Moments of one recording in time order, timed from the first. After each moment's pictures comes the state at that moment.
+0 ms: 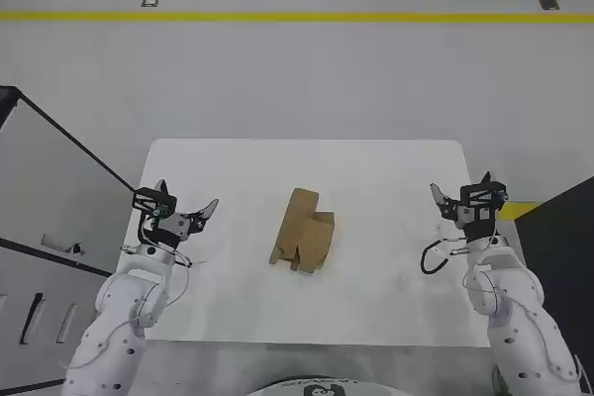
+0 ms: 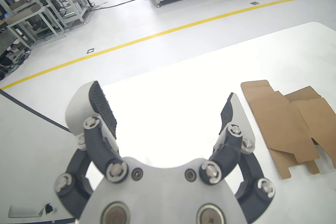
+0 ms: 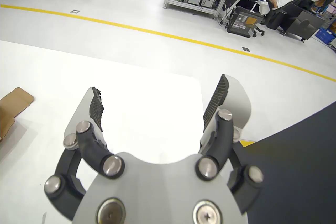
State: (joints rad) left arm 1.75 -1.15 -1.55 -1.84 1.38 -0.12 0.02; right arm -1.73 -1.15 1.60 -1.80 -1.33 0.00 0.00
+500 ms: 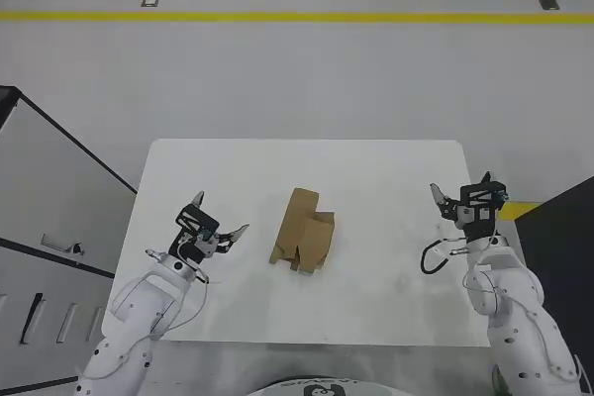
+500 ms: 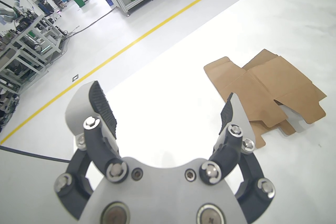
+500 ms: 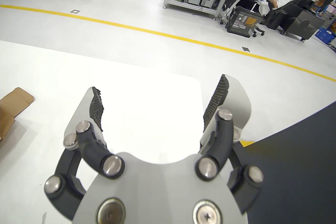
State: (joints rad) left arm 1.79 -1.14 -1.47 -1.89 1.62 -0.25 0.07; right arm -1.73 -1.15 1.60 -1.80 -1.33 0.00 0.00
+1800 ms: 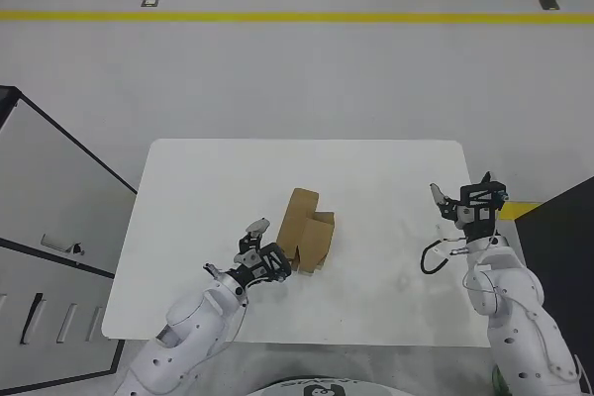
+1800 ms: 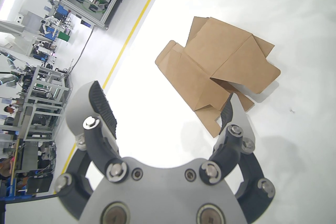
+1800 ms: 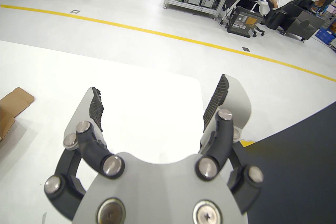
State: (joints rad) left arm 1.75 -1.15 -1.17 -1.86 2.10 -0.19 -0.02; right arm -1.73 -1.15 1.60 -1.80 -1.33 0.00 0.00
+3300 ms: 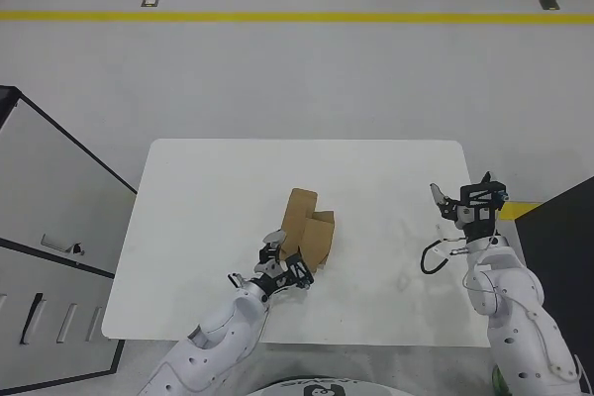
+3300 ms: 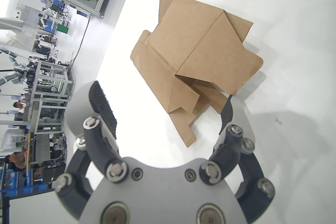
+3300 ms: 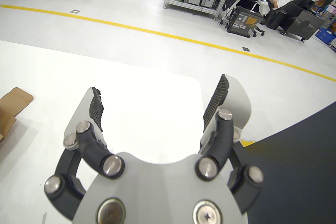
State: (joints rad) left arm 1.65 -1.20 -0.97 -1.68 2.20 -0.03 -0.14; right arm -1.73 -1.15 1.60 -1.80 -1.33 0.00 0.00
